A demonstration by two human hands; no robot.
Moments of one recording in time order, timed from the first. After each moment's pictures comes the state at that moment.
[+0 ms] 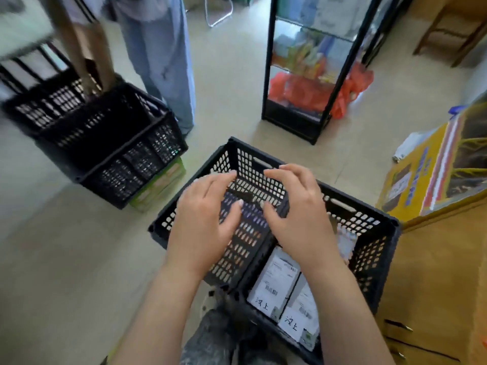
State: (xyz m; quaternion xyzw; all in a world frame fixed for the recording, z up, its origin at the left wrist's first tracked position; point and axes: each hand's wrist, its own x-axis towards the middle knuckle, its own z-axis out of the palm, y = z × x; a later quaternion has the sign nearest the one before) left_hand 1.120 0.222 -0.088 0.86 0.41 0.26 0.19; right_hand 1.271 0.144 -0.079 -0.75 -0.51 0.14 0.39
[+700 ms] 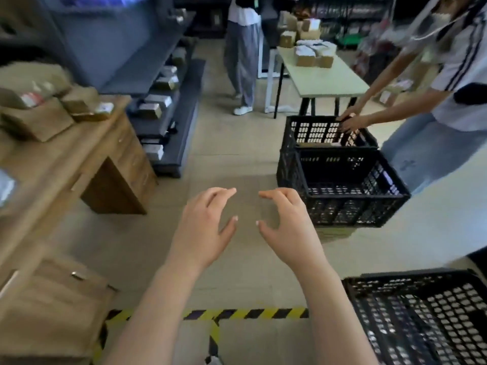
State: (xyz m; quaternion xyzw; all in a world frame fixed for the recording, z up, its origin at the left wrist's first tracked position) left_hand 0.610 0.190 -0.020 0.62 0.73 0.28 0.02; right_hand 0.777 0.264 -0.018 -0.43 -0.82 0.26 0.26
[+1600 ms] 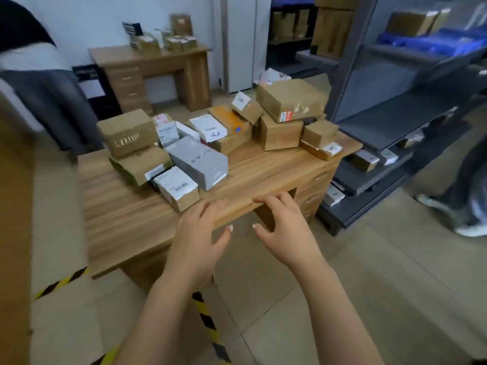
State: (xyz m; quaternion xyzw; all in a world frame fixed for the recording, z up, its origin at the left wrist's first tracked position) left_hand 0.255 0.125 -0.013 0.14 0.93 0.32 -0.08; right_hand 0.272 0.311 0.003 0.04 -0.94 0.33 0.08
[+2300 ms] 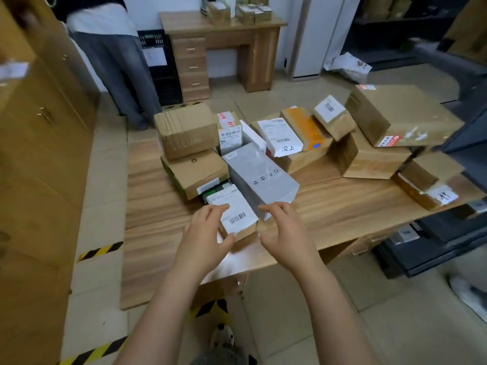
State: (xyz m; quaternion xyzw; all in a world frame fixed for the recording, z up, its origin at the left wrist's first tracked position) left_hand 0.069 0.012 -0.066 -0.02 0.95 0.31 -0.02; right_hand 0.042 0.200 -0.062 0.12 -0.93 0.35 -0.03
